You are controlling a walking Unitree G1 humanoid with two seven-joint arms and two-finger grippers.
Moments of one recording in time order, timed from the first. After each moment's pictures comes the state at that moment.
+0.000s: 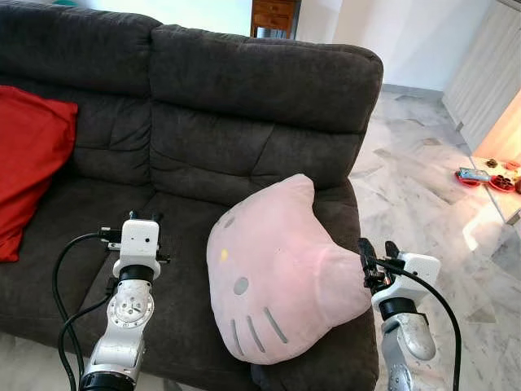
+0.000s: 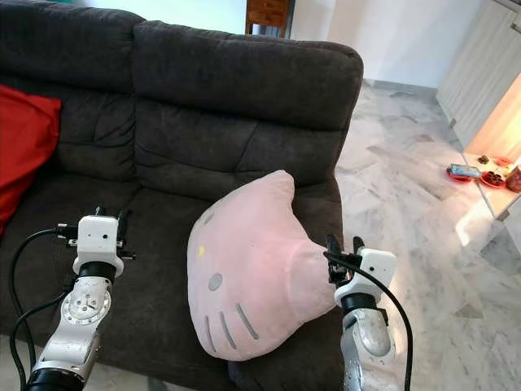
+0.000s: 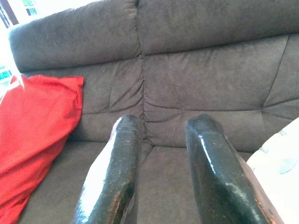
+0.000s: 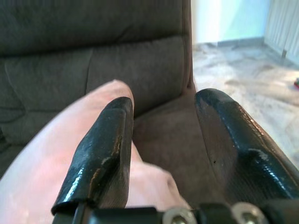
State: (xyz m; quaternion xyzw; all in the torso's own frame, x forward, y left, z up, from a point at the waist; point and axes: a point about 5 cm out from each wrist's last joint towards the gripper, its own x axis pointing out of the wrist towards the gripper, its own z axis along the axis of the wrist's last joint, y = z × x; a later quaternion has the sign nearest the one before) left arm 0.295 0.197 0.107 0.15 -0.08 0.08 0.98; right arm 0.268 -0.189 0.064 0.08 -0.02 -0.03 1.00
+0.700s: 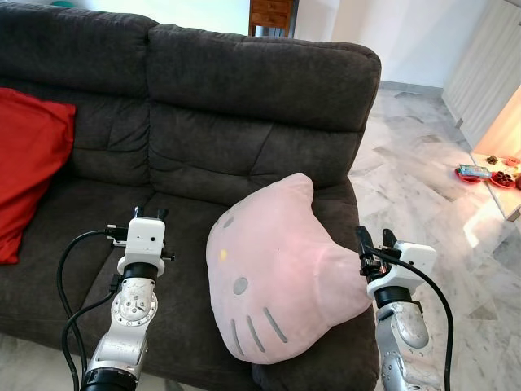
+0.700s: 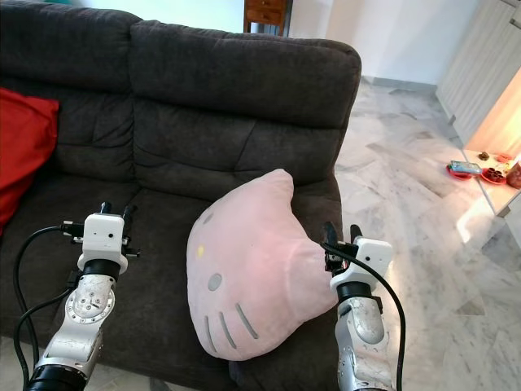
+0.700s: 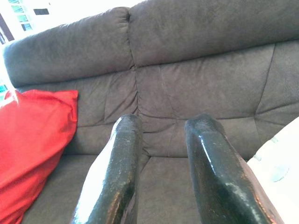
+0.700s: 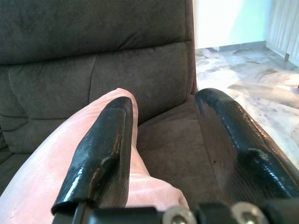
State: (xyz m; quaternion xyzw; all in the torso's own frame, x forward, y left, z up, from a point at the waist) left arm 0.297 0.192 0.109 0.16 -0.10 0.07 0.98; right arm 0.279 -0.184 0.065 0.09 -0.03 -0.02 1.00
